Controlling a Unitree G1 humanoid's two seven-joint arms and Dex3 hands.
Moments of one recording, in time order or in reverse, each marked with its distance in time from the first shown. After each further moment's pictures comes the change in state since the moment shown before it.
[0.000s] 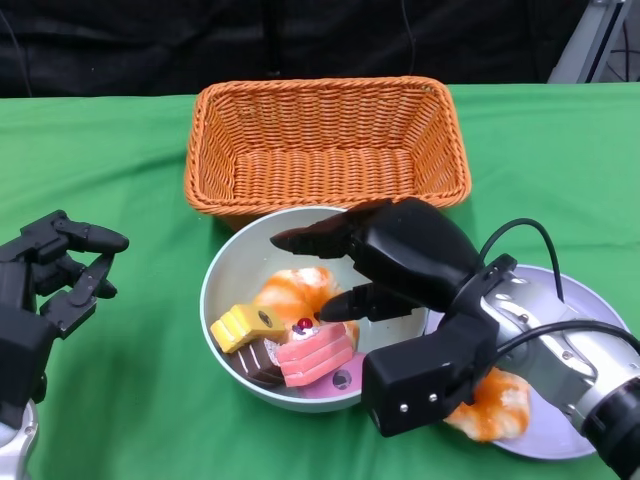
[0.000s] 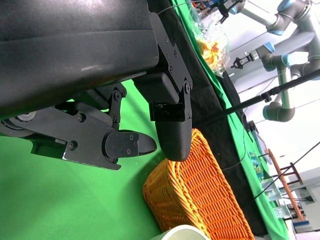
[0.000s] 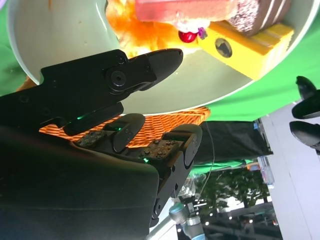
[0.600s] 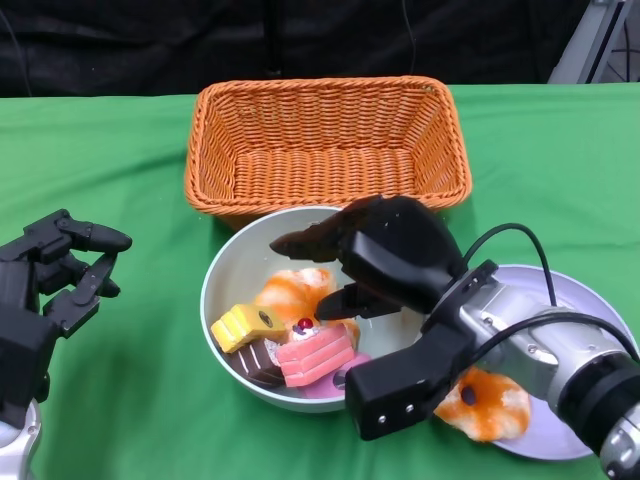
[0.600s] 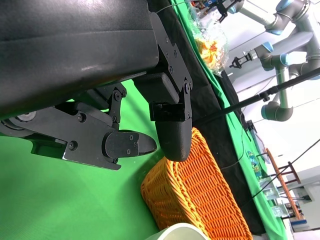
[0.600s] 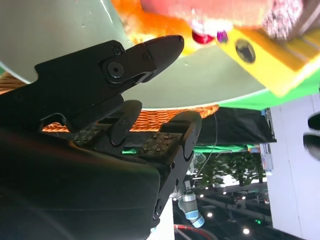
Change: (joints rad) left arm -0.002 -0.007 -0.001 -0.001 -0.001 -0.003 0.000; right arm -0.116 0.053 0.128 0.270 -0.153 -0.003 -0.336
